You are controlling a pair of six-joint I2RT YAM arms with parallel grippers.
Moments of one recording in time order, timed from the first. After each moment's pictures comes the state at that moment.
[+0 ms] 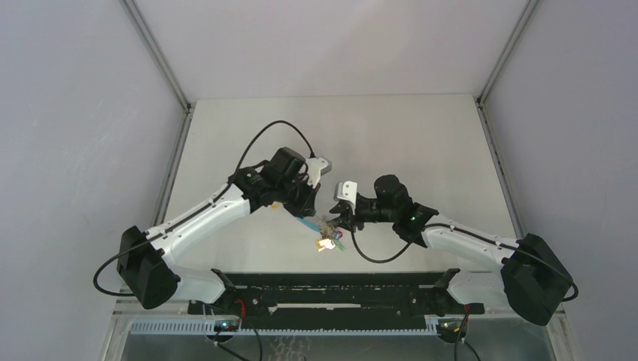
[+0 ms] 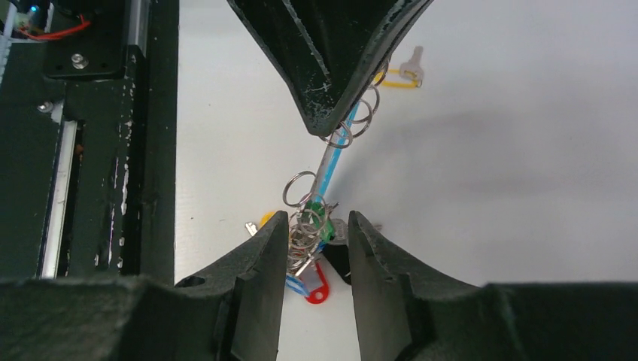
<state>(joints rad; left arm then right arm) -0.76 1.33 1.12 -0.72 0.23 -0.12 0.78 1.20 0.61 0.18 -0.56 -0.33</state>
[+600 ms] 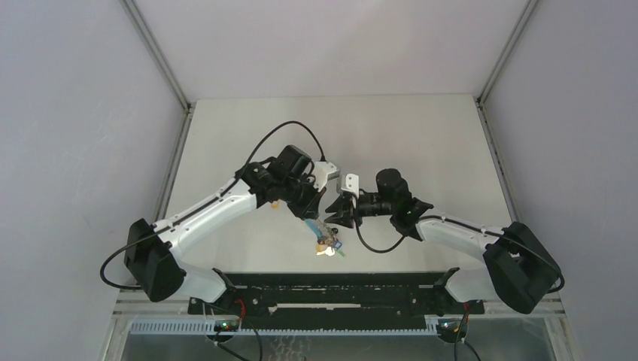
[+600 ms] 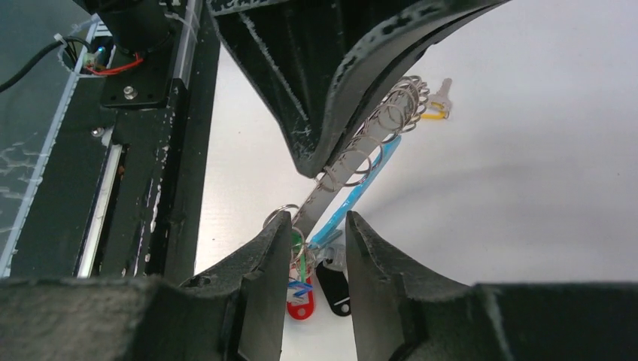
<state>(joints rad) -0.77 1.40 1.19 -0.80 0.31 0.02 0.70 1.30 0.61 0.34 -0.78 -0.24</state>
